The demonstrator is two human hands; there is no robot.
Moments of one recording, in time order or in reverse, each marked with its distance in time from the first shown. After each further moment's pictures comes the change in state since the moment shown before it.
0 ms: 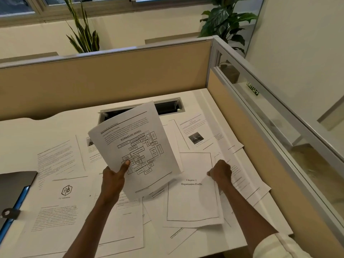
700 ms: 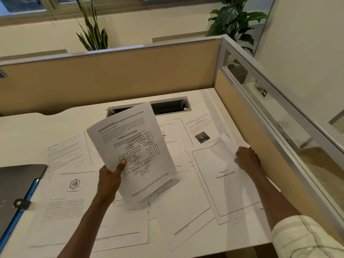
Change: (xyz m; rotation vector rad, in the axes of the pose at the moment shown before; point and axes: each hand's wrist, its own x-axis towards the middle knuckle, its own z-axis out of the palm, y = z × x) left_hand 0.005 -0.007 -0.033 0.041 0.076 -0.038; right_hand 0.051 0.030 -0.065 -0.232 0.108 -0.313
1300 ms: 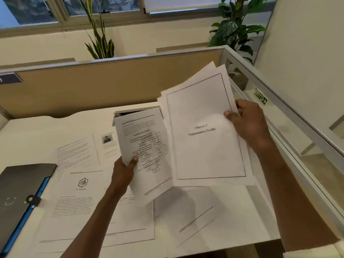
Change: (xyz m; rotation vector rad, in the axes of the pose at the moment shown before) left_hand -0.006 0.016 0.008 0.070 -0.084 0.017; right_hand -0.090 -0.130 -0.159 0.623 0.300 -0.375
